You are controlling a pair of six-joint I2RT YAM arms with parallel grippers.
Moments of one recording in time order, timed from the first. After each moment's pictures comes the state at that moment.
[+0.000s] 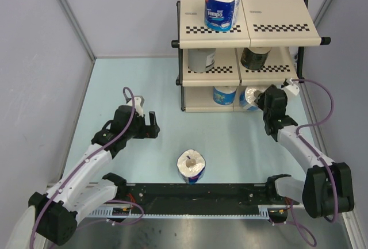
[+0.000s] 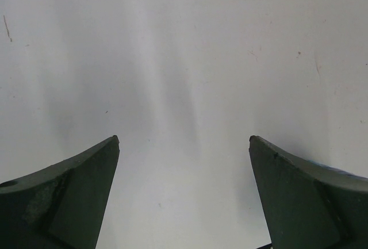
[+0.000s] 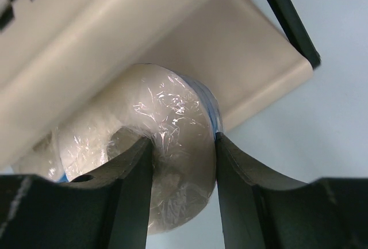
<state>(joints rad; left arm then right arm) -0.41 0.88 0.65 -0.48 -0.02 -0.34 0.18 1.15 0.68 0.01 0.43 0.66</state>
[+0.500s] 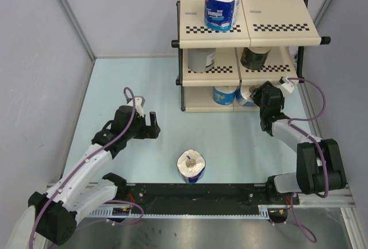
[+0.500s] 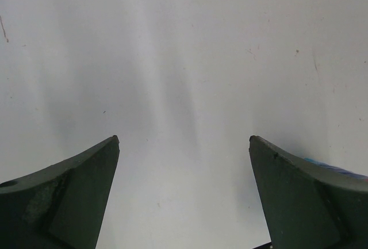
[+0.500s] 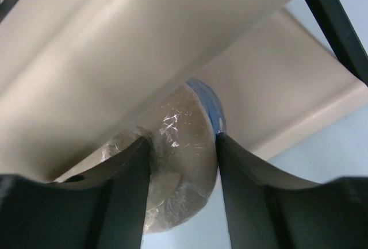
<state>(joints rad) -0.42 0.88 0.65 -0.48 -0.02 -0.34 0.15 1.37 0.67 0.35 0.38 0.68</state>
